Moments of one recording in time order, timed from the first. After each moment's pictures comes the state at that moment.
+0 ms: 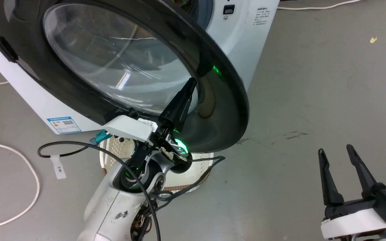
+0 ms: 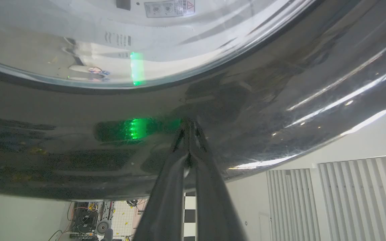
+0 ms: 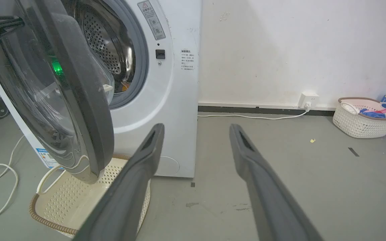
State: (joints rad) left arm -0.56 0.05 -0.38 0.30 -2.01 -0.13 0.09; right arm -0.02 -0.05 -0.07 0.00 0.05 0.13 -0.26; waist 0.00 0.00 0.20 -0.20
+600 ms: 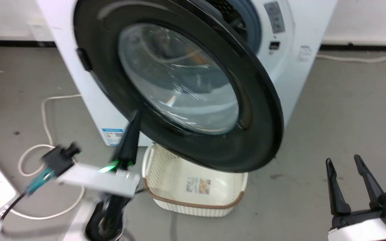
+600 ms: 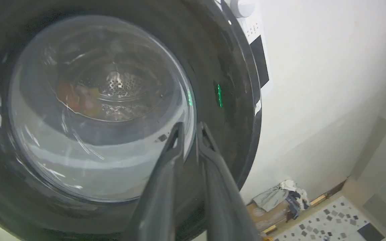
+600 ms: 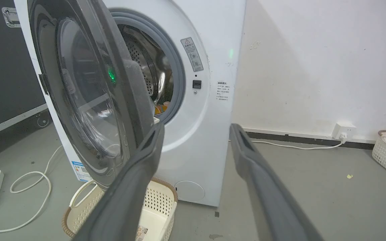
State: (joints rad) left arm -0.32 0.21 -0.36 0.07 -1.35 -0.13 -0.20; right arm 0.02 -0.05 -0.11 -0.01 0.04 0.13 -0.26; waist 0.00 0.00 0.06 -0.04
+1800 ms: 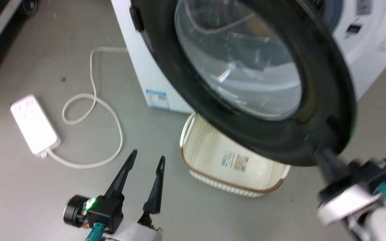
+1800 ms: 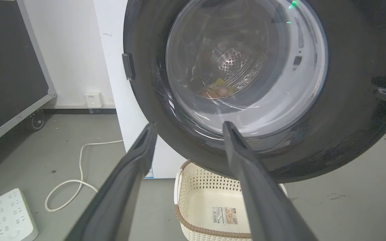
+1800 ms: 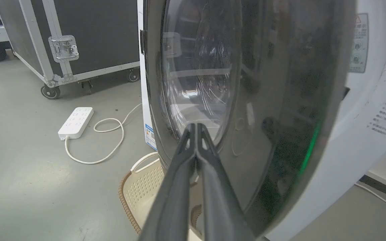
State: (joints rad) left arm -0.02 0.09 -0.21 -0.03 -0.10 -0.08 -0.26; right arm -0.16 -0.29 0.19 0.10 0.11 0.13 -0.25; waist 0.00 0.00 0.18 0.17
